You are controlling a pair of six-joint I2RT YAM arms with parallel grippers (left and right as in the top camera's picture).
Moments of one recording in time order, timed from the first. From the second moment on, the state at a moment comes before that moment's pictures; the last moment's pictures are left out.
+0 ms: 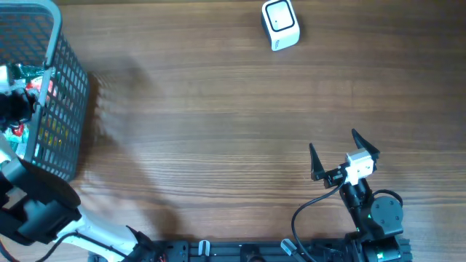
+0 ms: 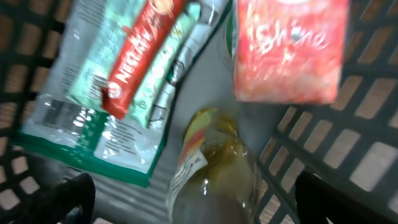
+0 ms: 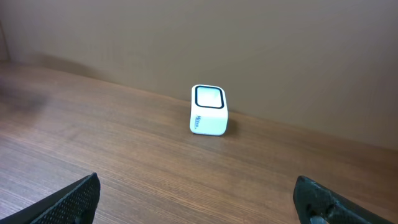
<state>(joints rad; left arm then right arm) 0.71 1.90 1.77 -1.18 0.03 0.30 0.20 0.02 0.01 0.00 -0.10 -0.13</state>
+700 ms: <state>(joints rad) 0.71 1.96 1.71 -1.11 0.11 0.32 0.20 0.02 0.01 0.00 -0.10 -0.13</state>
